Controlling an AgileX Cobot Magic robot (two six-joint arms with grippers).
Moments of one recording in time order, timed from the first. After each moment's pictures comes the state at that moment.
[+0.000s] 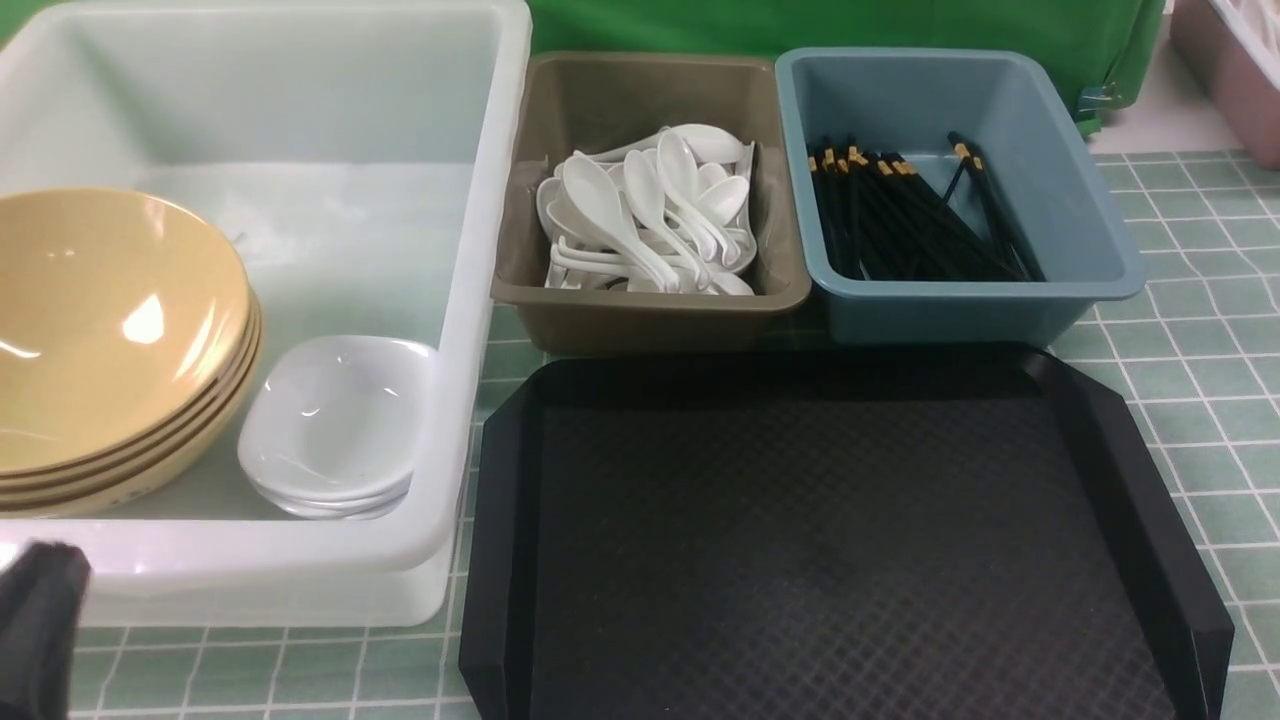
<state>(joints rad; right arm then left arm) 0.02 -0.01 0.03 0.08 0.31 -0.02 -0.10 -0.01 0.03 0.05 0.19 0.00</state>
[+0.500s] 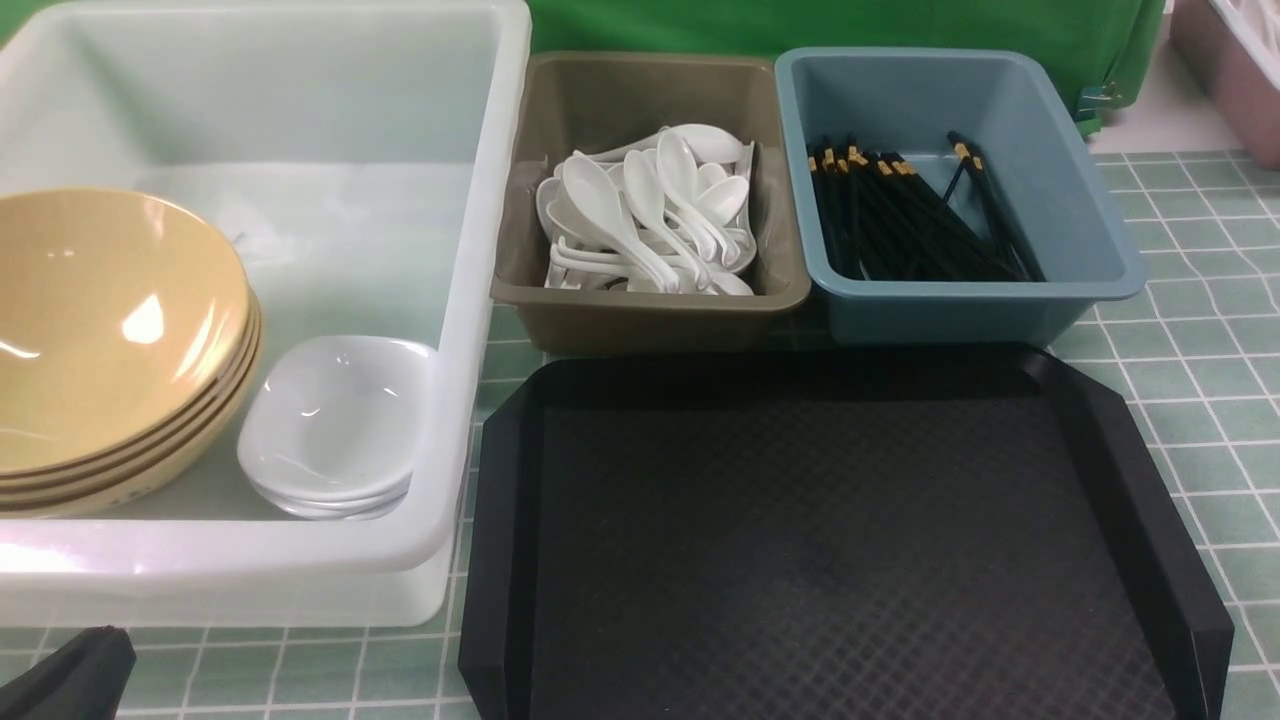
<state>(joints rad) 0.02 -0.01 0.03 0.08 0.31 -0.02 -0.10 -0.01 0.02 0.04 0.33 -0.03</state>
